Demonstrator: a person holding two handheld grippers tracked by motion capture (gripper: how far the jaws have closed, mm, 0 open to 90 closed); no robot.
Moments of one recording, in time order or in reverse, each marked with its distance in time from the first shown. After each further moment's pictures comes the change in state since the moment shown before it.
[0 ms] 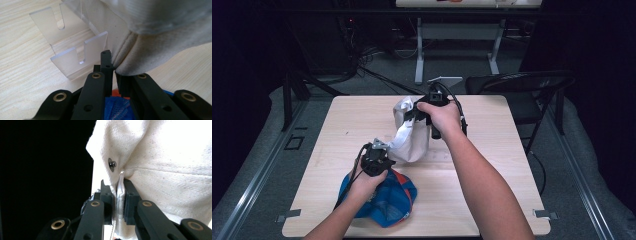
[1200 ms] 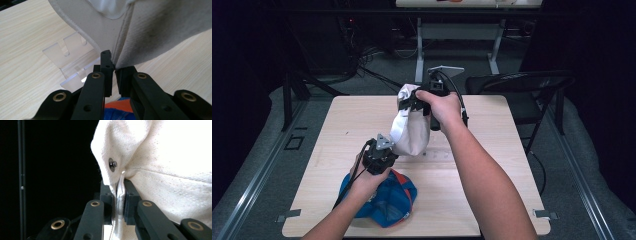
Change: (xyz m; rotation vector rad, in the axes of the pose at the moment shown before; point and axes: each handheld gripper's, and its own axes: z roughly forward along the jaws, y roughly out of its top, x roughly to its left) left arm -0.020 0.019 -0.021 -0.065 0.064 0.127; right arm 0.025 0.002 -0.021 -0.015 0.111 -0.014
